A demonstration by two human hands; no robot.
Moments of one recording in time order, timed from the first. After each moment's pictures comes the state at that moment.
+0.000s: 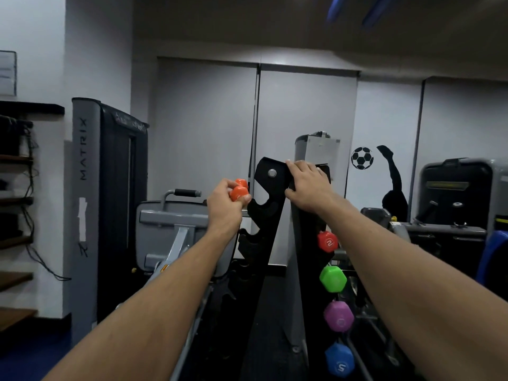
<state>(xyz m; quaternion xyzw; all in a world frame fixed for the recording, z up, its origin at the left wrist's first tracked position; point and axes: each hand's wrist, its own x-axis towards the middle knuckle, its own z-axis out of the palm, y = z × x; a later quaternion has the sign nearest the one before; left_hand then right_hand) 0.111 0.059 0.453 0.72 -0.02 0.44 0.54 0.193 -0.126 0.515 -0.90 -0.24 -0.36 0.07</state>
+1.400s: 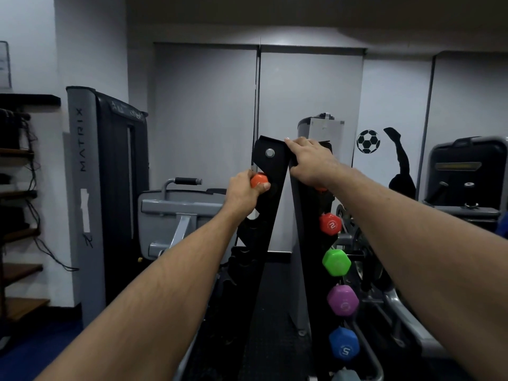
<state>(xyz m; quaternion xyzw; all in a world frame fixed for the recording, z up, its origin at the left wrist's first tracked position) 0.173 0.044 0.449 0.83 -0.04 0.36 0.42 0.189 -0.134 0.529 -0.91 -0.25 -0.32 0.05</state>
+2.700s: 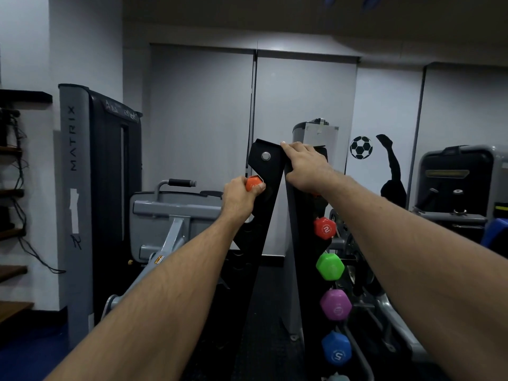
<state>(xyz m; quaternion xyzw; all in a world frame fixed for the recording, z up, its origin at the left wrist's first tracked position) 0.174 0.035 0.443 0.79 -0.01 0.38 0.48 0.189 -0.132 0.525 -0.91 -0.25 -0.32 0.07</state>
